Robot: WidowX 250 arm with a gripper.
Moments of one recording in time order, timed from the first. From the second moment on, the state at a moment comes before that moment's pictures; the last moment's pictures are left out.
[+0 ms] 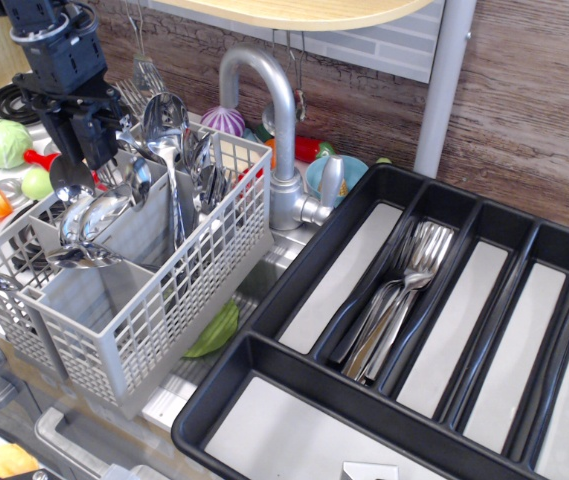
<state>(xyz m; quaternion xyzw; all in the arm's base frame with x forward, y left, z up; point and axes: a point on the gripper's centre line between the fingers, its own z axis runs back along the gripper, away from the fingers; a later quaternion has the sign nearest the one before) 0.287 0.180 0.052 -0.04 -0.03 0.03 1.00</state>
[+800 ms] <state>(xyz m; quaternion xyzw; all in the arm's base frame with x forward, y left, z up) 0.284 0.159 0.139 0.06 0.01 0.04 1.00</state>
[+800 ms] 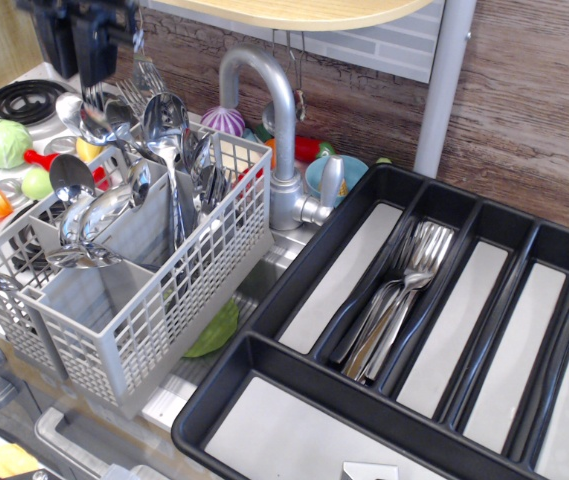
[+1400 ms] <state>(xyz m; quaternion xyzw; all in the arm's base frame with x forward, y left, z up) 0.281 0.101 0.236 0.04 0.09 0.04 0.99</state>
